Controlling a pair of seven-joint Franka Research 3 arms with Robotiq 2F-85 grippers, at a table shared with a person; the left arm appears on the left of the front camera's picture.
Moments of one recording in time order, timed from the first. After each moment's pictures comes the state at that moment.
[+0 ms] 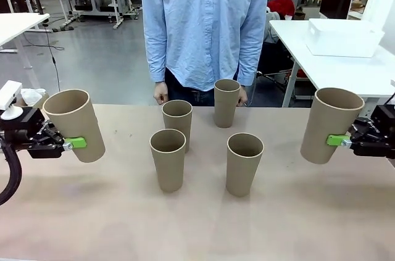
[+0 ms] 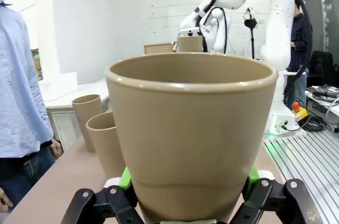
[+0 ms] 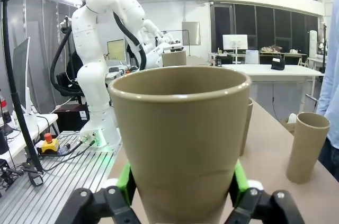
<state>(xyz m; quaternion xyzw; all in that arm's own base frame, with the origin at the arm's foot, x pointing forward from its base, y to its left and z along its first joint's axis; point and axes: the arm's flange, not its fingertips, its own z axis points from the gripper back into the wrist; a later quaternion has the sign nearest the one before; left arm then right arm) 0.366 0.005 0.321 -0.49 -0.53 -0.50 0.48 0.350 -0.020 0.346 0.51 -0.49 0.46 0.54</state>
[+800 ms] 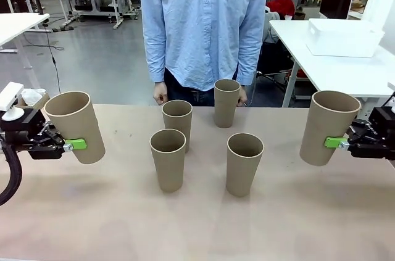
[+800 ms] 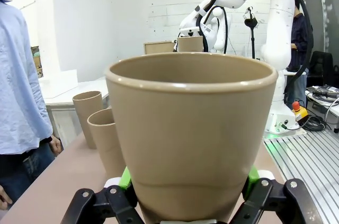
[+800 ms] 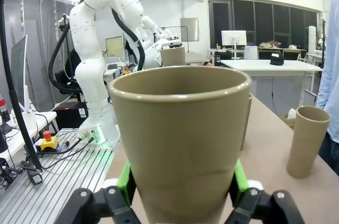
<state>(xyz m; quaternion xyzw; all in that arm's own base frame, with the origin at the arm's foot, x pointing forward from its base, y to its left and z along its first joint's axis) 0.369 0.007 0.317 -0.49 -0.53 -0.50 0.48 0.351 -0.020 0.341 0.51 -0.49 0.46 0.54</state>
